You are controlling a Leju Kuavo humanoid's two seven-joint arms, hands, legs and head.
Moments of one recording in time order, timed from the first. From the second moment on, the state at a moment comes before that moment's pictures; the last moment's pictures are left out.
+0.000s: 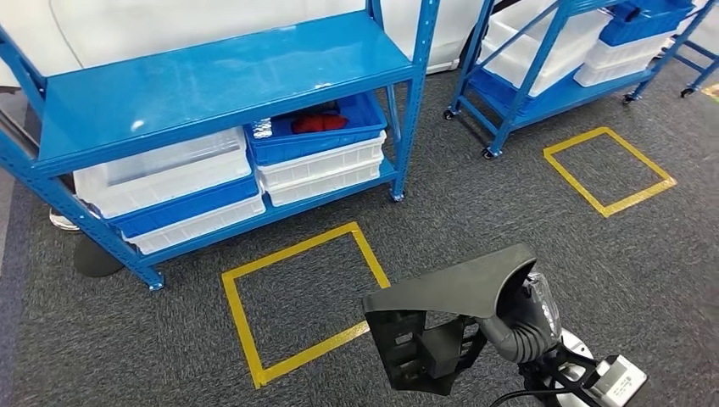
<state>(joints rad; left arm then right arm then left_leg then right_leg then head) -0.10 -0.20 1.09 -0.18 -1.24 0.19 -0.15 0.11 -0.20 0.05 -2.00 0.02 0.27 -0.63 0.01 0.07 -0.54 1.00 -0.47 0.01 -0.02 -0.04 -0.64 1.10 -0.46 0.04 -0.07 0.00</state>
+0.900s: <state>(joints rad) -0.10 -0.17 1.05 -0.19 -1.30 0.23 -0.11 0.21 -0.09 0.03 -2.03 0.17 0.17 -0.67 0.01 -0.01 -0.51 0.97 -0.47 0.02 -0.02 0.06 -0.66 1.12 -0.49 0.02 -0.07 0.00</state>
